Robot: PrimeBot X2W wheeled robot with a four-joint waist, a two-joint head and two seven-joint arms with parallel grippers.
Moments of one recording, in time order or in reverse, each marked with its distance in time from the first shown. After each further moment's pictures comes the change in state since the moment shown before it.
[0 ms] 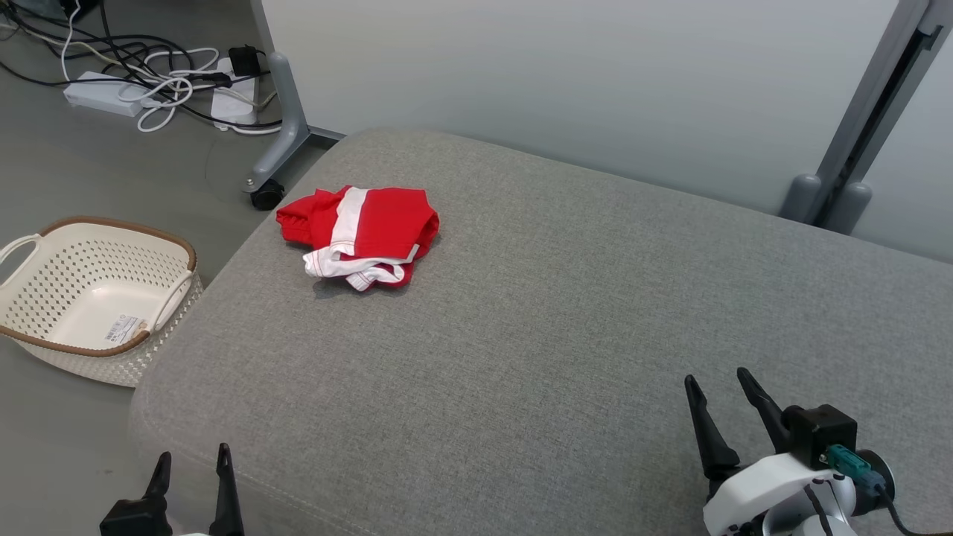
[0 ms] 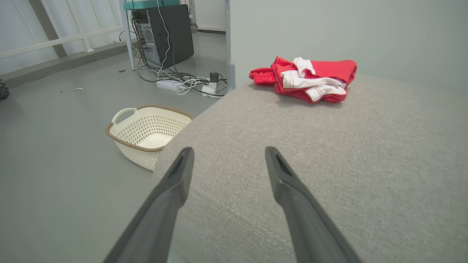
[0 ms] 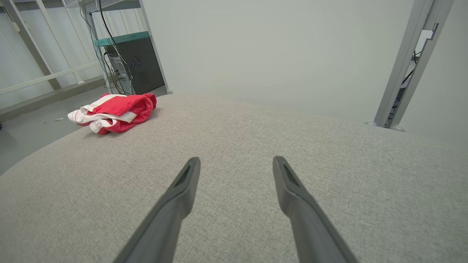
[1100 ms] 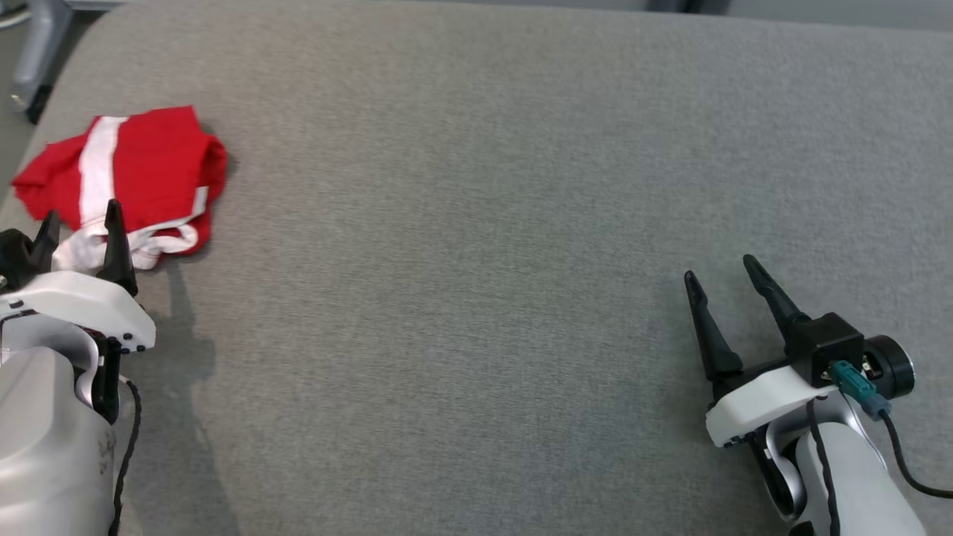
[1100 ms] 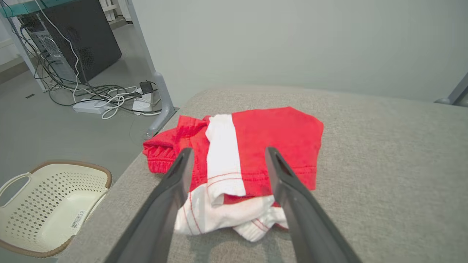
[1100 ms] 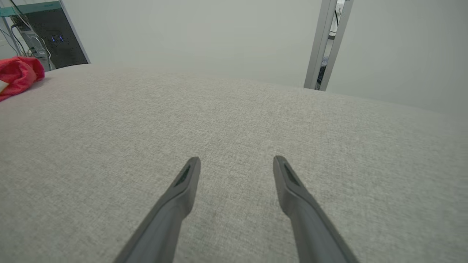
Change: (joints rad) left arm -0.705 0.189 0.022 0.516 -0.070 -0.132 0.000; right arm -0.156 -0.012 -0.009 -0.091 -0.156 0.000 0.000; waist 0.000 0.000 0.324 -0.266
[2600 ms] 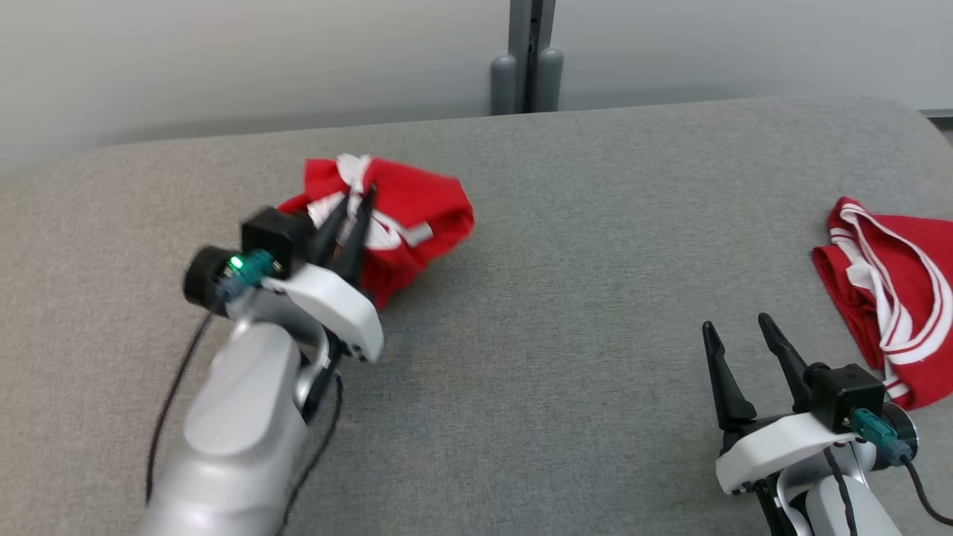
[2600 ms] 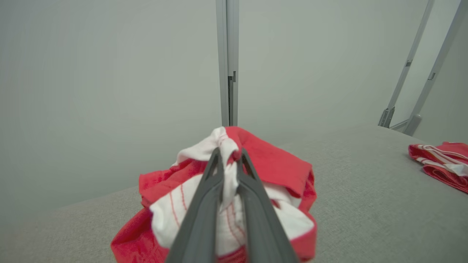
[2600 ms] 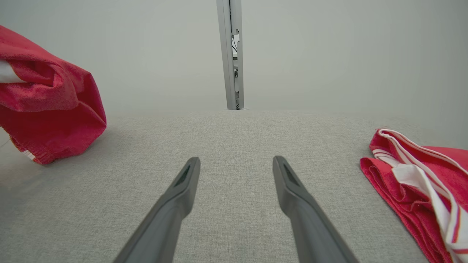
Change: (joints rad) left arm -0.003 -0.189 -0.440 -0.183 -0.071 -0.013 0.002; right arm 0.101 0.011 -0.040 0.005 0.113 0.000 0.000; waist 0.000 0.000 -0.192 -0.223
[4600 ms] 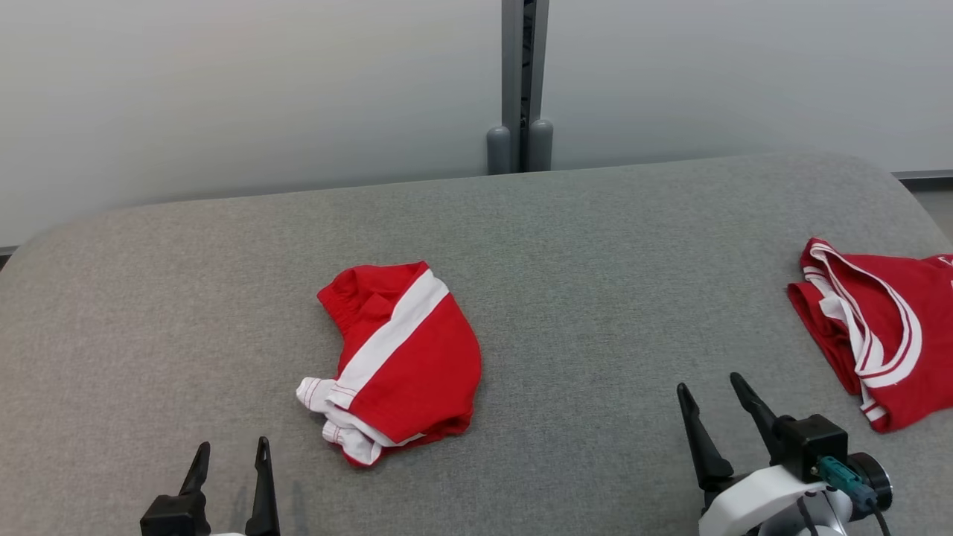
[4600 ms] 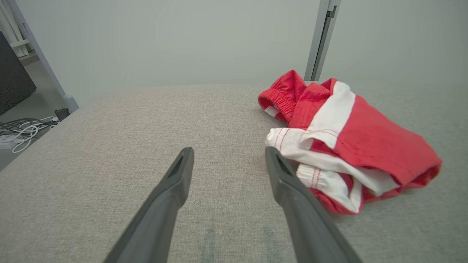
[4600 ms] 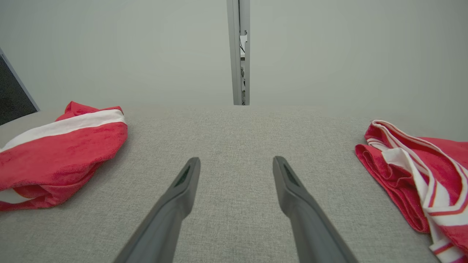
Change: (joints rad) left arm 0.733 0.006 0.296 -0.398 0.109 0.191 -0.002; right arm 0.093 0.000 0.054 0.027 -0.002 0.000 0.000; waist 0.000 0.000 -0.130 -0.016
